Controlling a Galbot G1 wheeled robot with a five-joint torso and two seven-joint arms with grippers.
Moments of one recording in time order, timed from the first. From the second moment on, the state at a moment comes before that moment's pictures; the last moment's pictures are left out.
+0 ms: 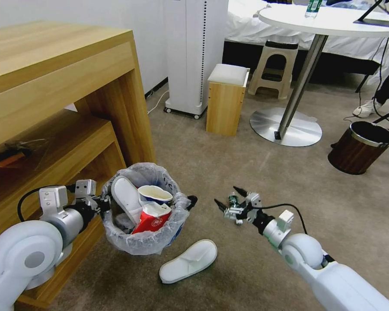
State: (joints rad) left arm 1.37 -0.74 -0.64 -2.32 -1.32 0.72 -0.65; right arm -1.08 0.90 0.05 1.66 0.58 0.06 -0.30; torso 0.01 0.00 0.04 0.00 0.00
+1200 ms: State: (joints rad) left arm 1.38 -0.77 -0.64 -2.35 -1.31 0.72 -0.65; right arm -0.78 1.07 -0.07 1.10 0.10 0.16 -1.09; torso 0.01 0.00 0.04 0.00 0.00
